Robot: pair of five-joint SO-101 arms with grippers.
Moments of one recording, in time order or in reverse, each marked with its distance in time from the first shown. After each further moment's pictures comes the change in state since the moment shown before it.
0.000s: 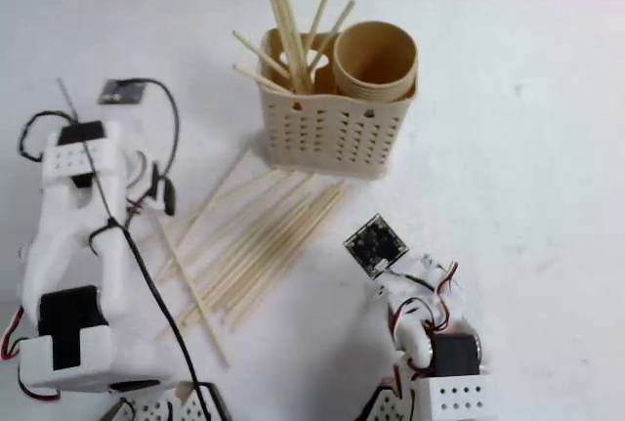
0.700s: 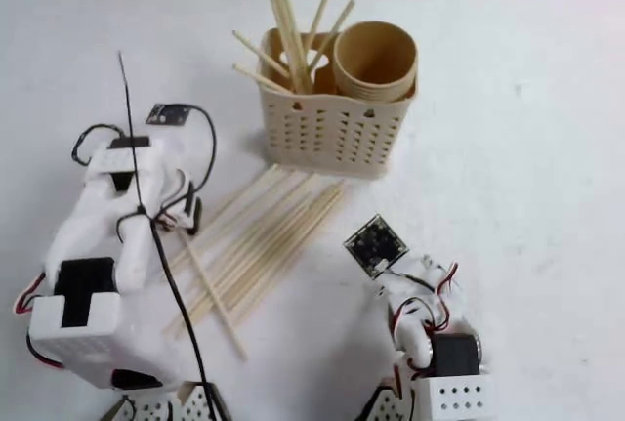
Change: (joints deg) left arm 6.3 10.1 4.4 -8.3 2.3; right arm 0.1 0.0 0.0 0.3 0.1
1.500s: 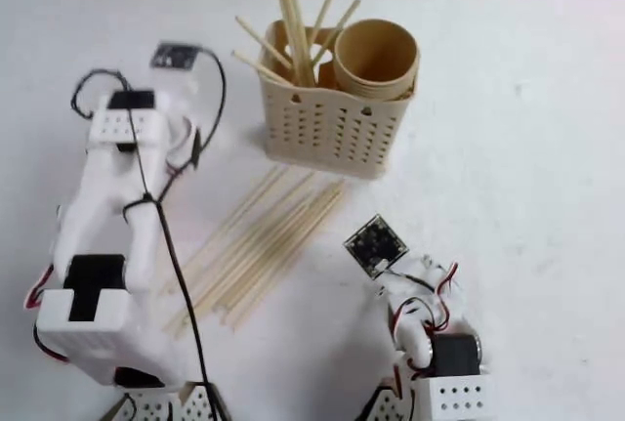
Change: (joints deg) left arm 3.7 0.4 -23.6 10.0 0.5; right arm 0.0 0.0 0.0 0.0 0.0
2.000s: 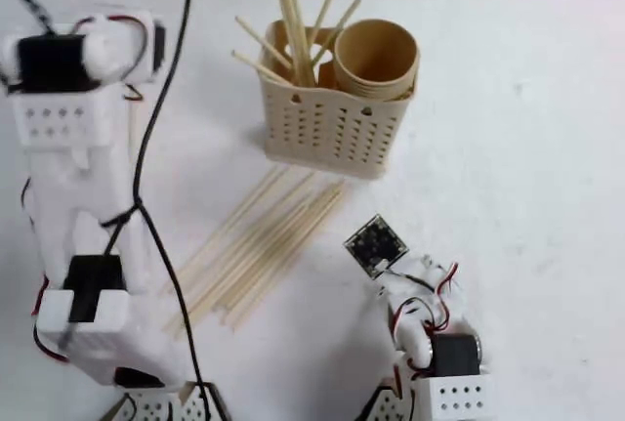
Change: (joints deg) left arm 0.1 0.0 -59.0 21.4 0.0; right arm 0.0 0.0 0.0 0.0 0.0
